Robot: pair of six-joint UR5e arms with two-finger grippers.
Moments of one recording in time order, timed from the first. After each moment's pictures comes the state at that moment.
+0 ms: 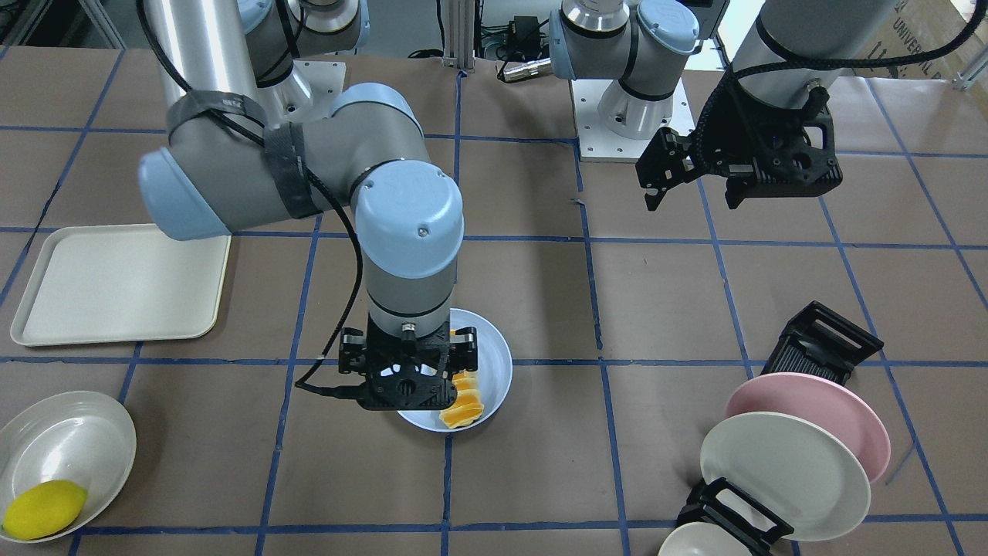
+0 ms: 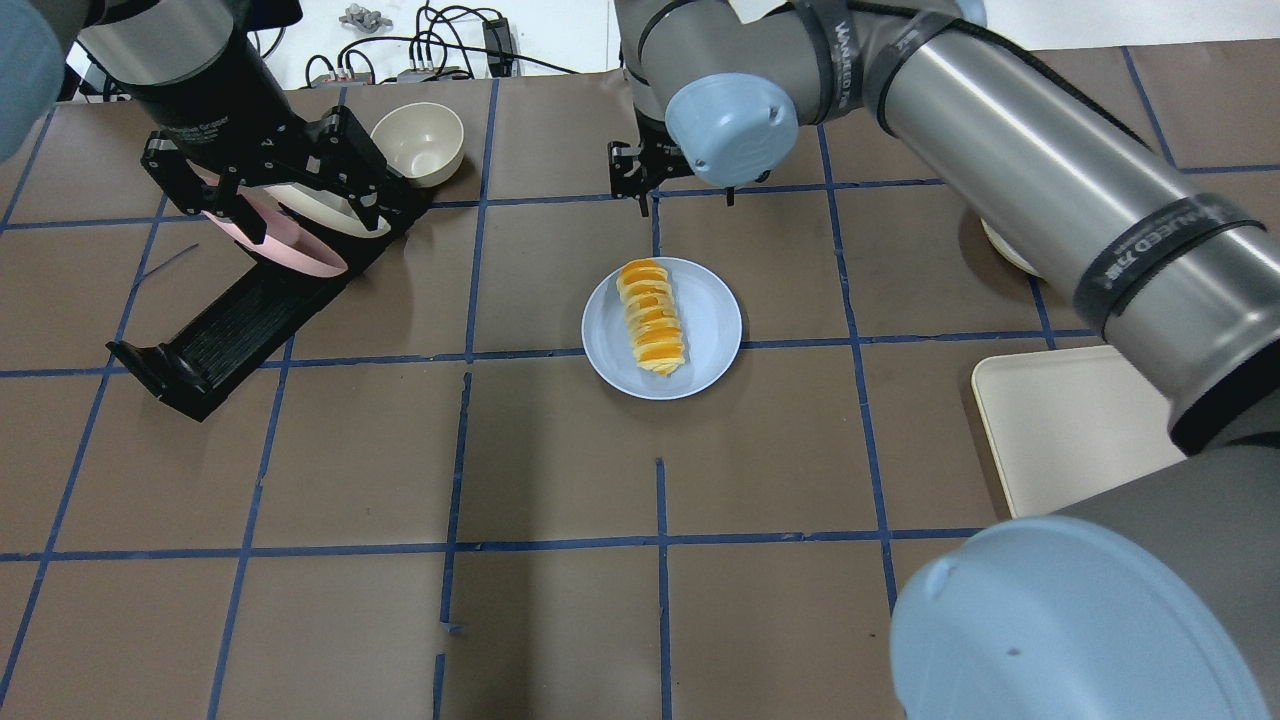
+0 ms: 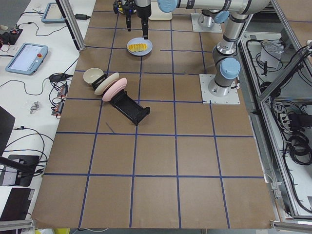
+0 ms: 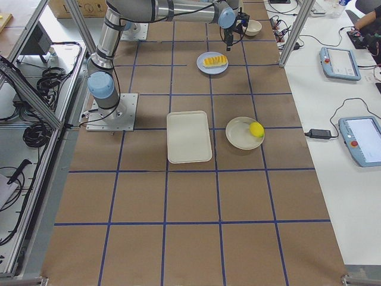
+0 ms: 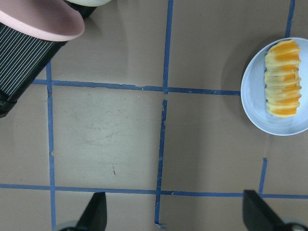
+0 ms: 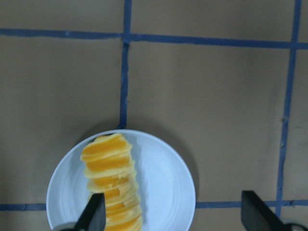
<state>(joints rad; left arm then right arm) -1.53 -1.61 -1.46 -1.67 1.55 -0.02 1.87 -1.05 1.22 -1.81 -1.68 0.28</state>
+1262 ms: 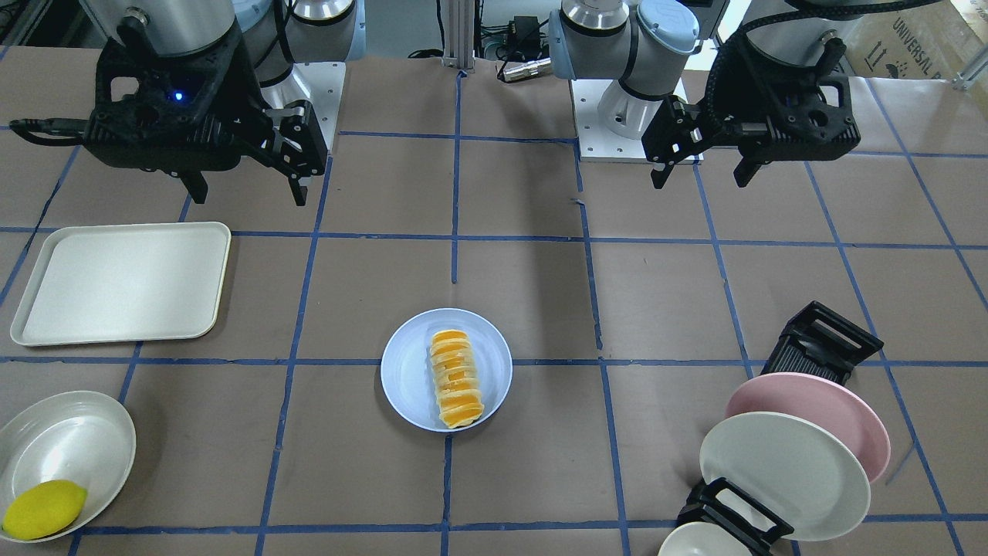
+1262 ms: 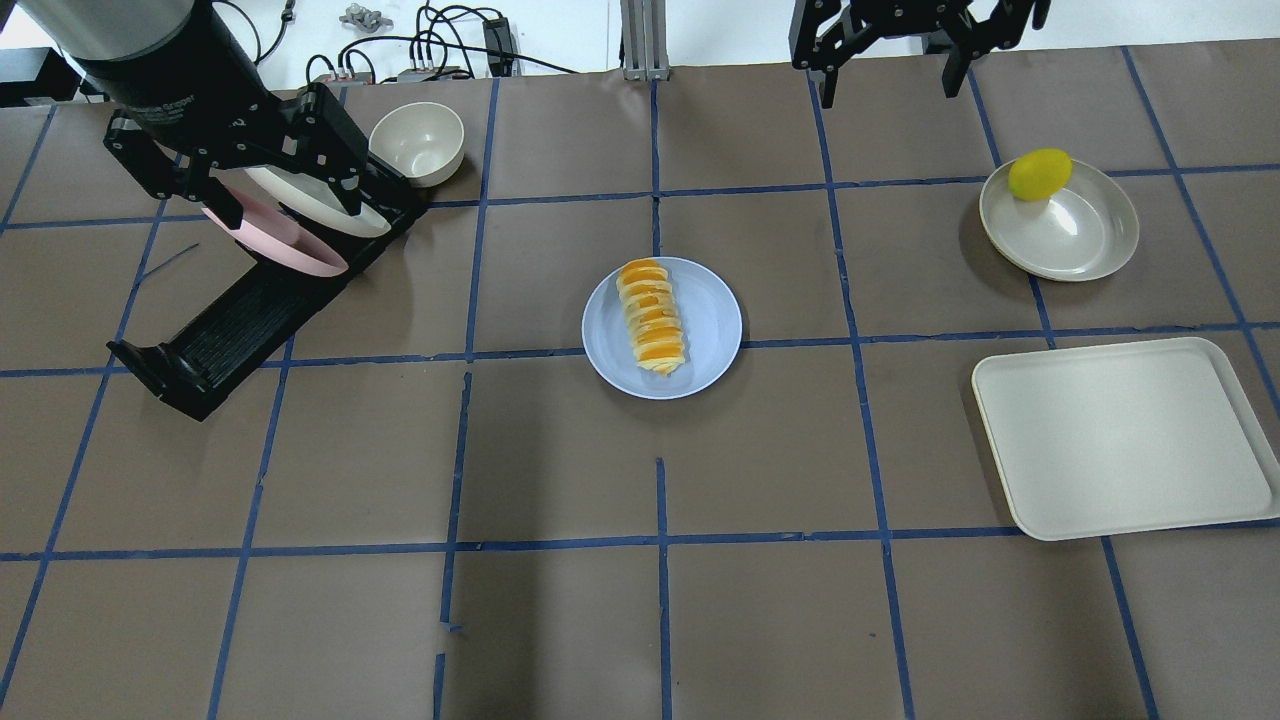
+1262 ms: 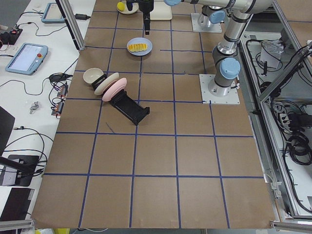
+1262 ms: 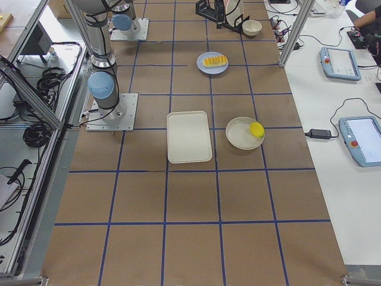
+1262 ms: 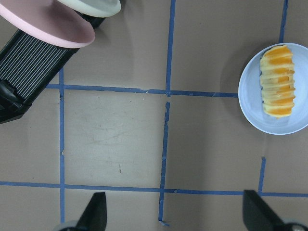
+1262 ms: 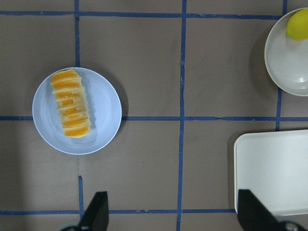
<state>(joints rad) -1.53 -1.58 -1.44 -1.70 1.55 -0.02 1.70 -1.41 1.21 -1.40 -1.60 0.09</state>
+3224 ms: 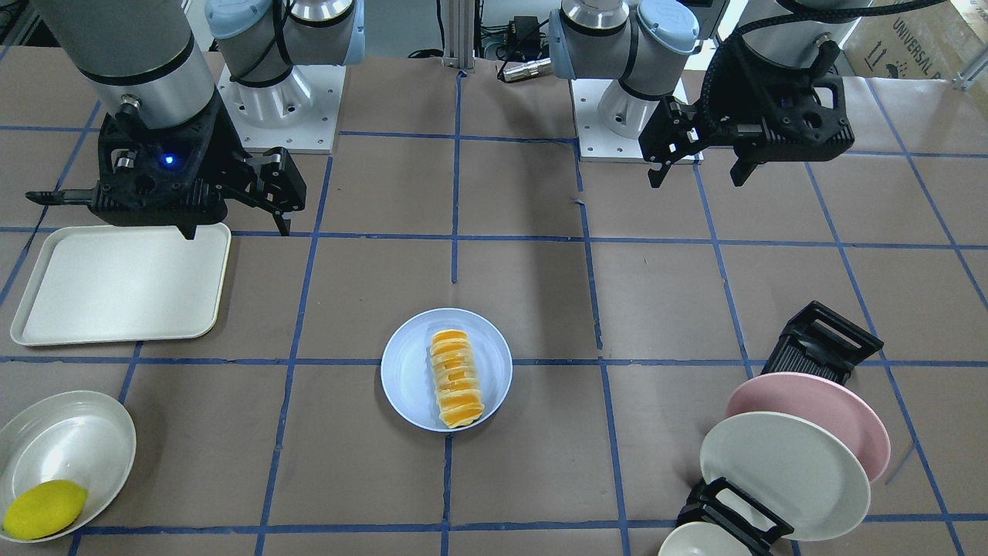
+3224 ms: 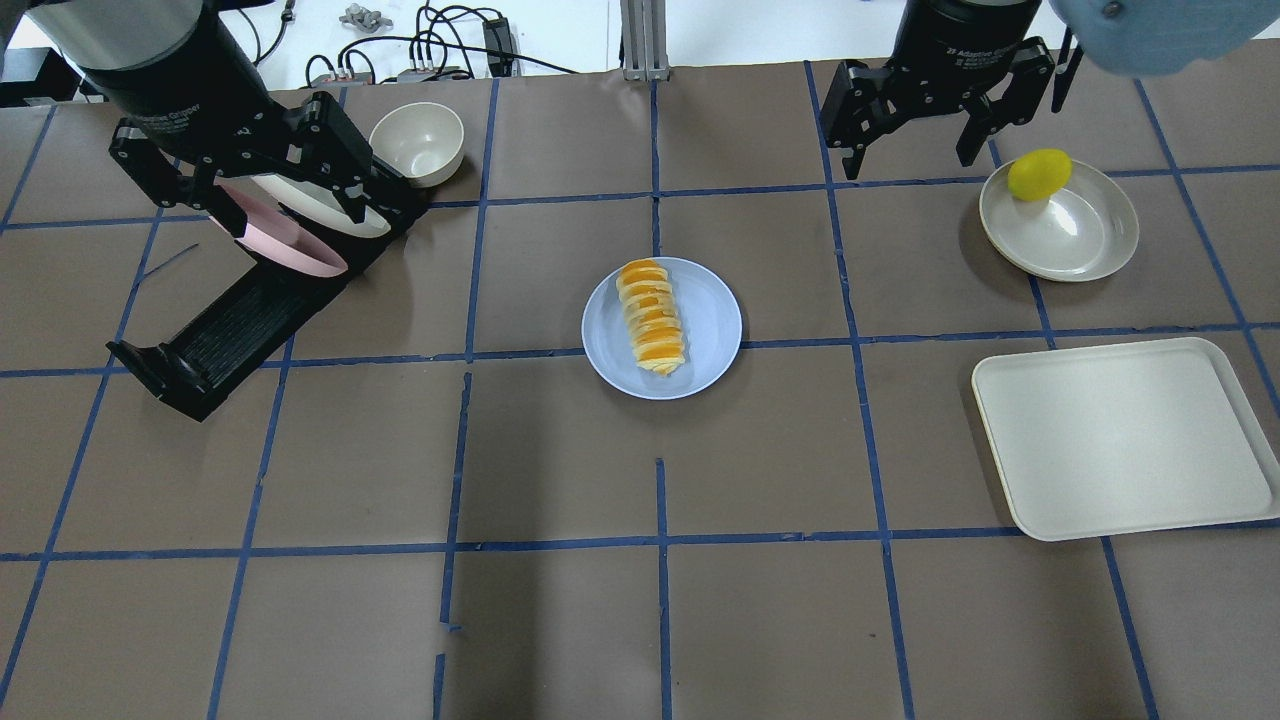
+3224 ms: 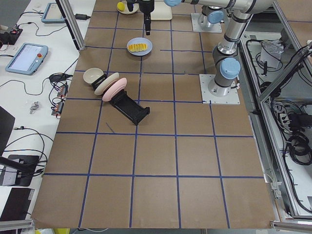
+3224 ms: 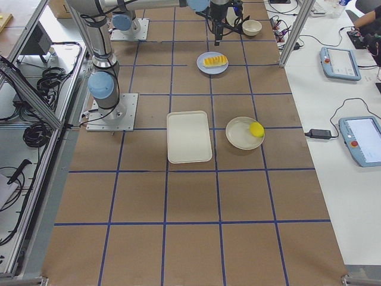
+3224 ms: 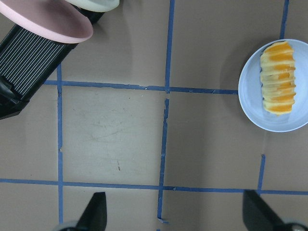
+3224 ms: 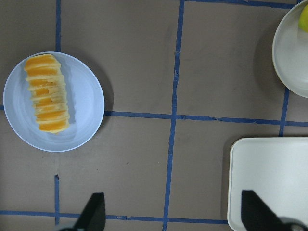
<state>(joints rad) -1.53 -1.58 -1.45 -1.70 1.55 -0.03 1.63 -1.44 1.39 -1.54 -1.59 -0.01</state>
